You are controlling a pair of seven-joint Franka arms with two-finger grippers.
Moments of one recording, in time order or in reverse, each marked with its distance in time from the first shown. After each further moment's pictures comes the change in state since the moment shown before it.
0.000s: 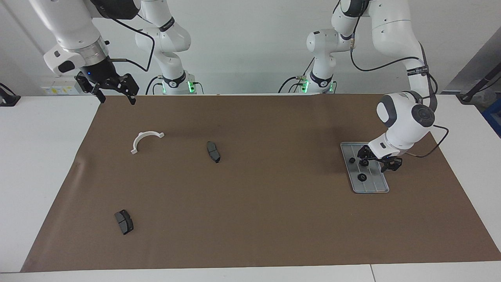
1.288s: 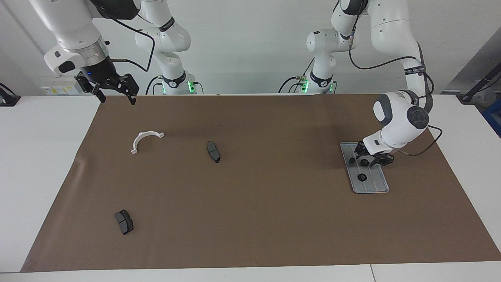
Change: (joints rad) left arm -0.001 -0.022 -0.005 -0.051 0.000 -0.028 0.035; right arm 0.000 -0.002 0.000 -0.004 0.000 0.000 0.000
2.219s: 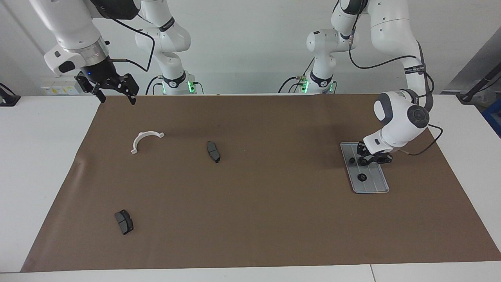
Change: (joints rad) left arm -0.001 -0.011 -0.002 0.060 -0.088 -0.045 -0.007; right arm 0.000 -0.001 0.000 0.000 0.000 0.000 0.000
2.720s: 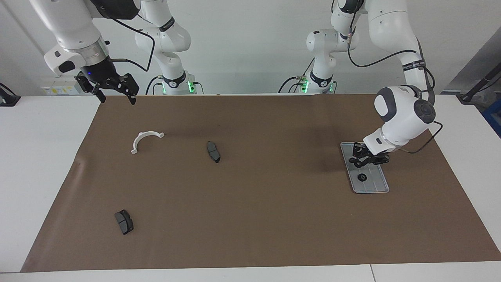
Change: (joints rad) left arm -0.227 -0.003 -0.016 0.061 -0.044 -0.035 -0.510; right arm 0.000 -0.001 0.000 0.000 0.000 0.003 0.000
